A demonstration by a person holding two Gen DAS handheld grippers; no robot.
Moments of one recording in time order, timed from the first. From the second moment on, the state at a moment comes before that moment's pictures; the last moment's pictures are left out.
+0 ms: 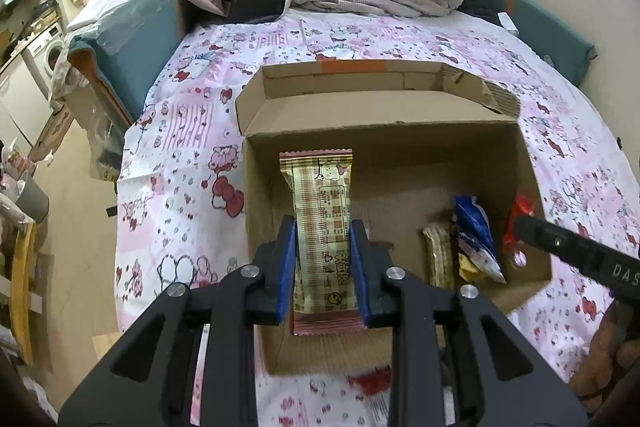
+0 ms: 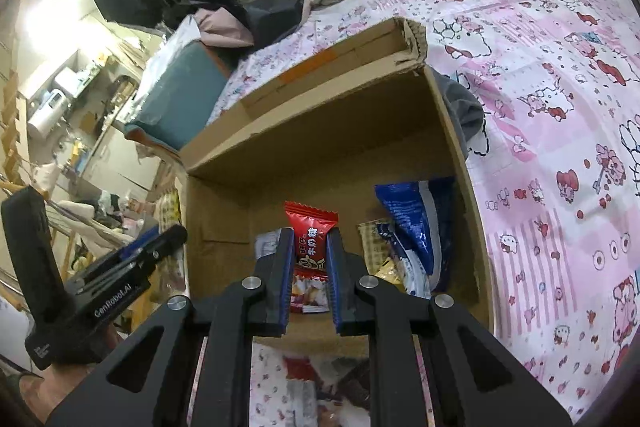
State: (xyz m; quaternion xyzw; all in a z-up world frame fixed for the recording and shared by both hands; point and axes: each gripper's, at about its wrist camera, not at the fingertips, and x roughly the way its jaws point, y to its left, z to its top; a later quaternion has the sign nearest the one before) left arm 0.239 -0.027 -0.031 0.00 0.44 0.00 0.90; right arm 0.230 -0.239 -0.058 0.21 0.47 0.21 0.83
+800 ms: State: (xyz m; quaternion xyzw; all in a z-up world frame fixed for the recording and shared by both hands) left arm 0.255 -0.026 -0.069 -0.04 0.48 0.00 0.88; right arm 0.239 -0.221 -0.097 0.20 0.54 0.21 0.79
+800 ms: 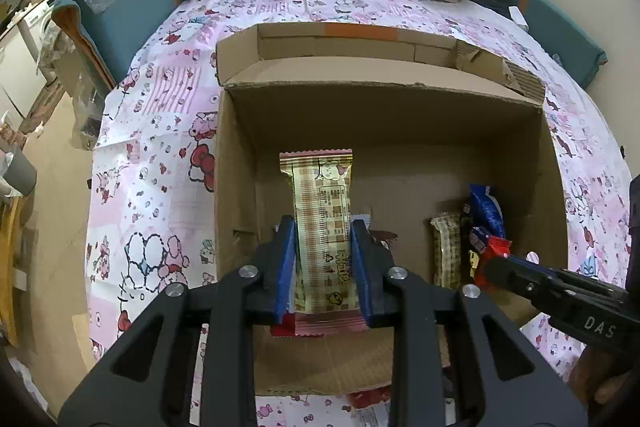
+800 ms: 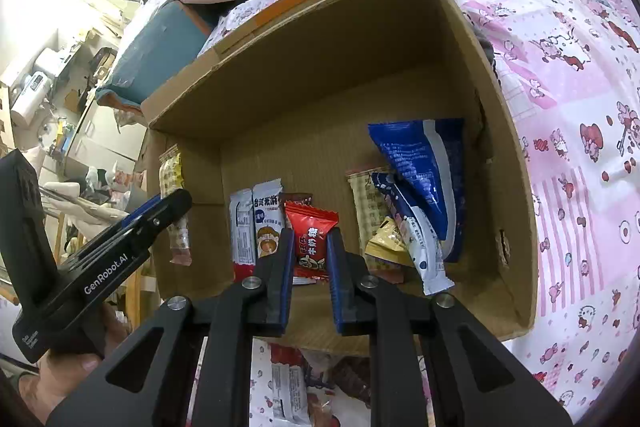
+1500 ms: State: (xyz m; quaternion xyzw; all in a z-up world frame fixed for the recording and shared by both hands) left arm 0.231 -0.017 -0.043 -0.04 0.42 0.01 0.91; right arm 0.235 -0.230 -0.082 0.21 0.51 0.19 0.81
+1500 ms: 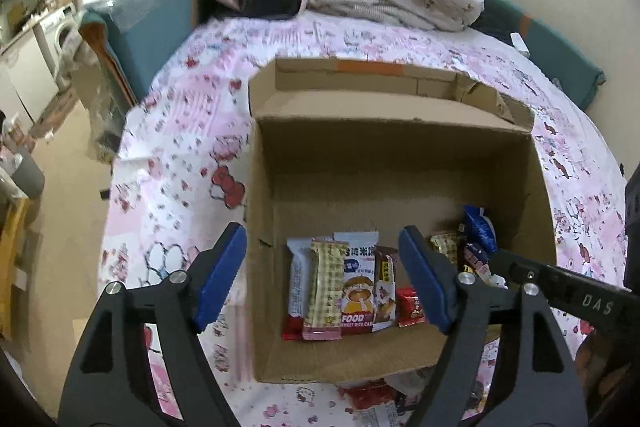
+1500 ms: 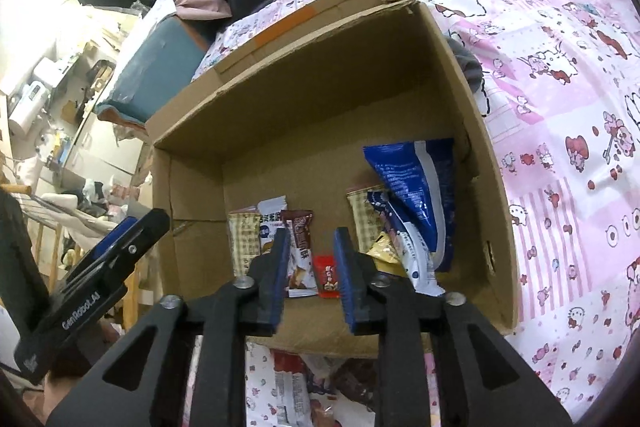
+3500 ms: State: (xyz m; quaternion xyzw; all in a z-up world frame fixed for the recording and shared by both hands) left arm 0.128 -0.023 -0.128 -0.08 0.60 -0.01 0.80; right arm 0.130 -0.278 -0.095 0.20 0.57 0.08 0.79
